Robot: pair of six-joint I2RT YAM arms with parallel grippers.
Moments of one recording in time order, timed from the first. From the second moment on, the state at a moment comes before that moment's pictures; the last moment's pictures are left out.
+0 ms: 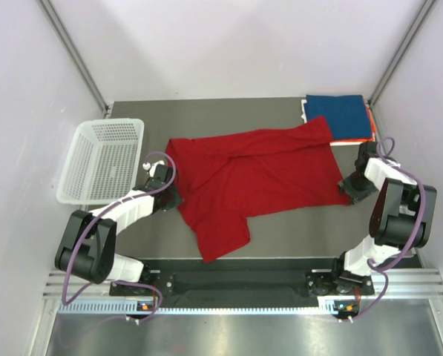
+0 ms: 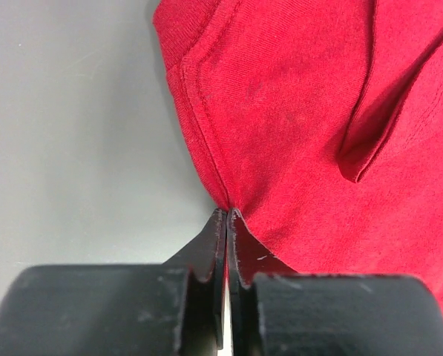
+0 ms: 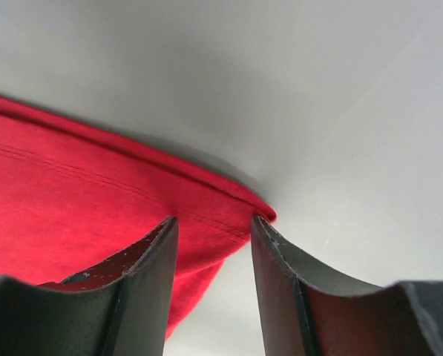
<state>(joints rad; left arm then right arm) -0.32 1.39 0.64 -0.26 -0.17 -0.69 -0.25 1.63 0.98 -0.68 0.16 0.79</state>
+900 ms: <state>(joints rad) -0.33 1.33 0.68 -0.41 -0.23 -0.64 -0.26 1.46 0.89 -0.69 0.27 0.75</state>
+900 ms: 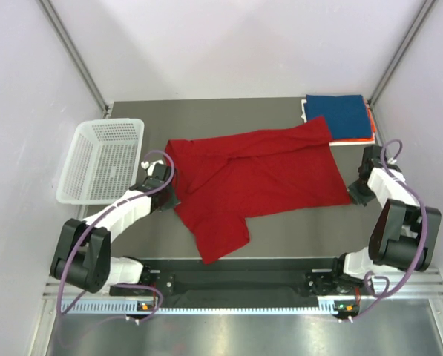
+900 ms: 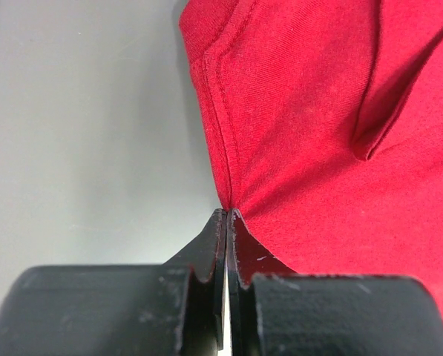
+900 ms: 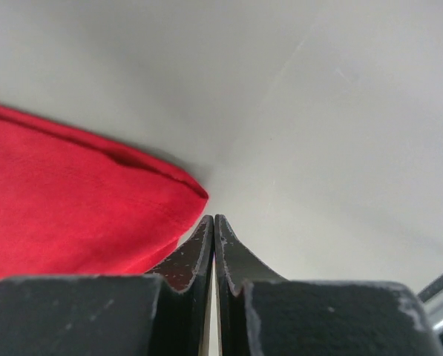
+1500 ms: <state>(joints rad) -0.33 1.26 0.68 -0.41 -0.20 -0.63 -0.27 1.54 0.86 -0.59 0.12 0.82</state>
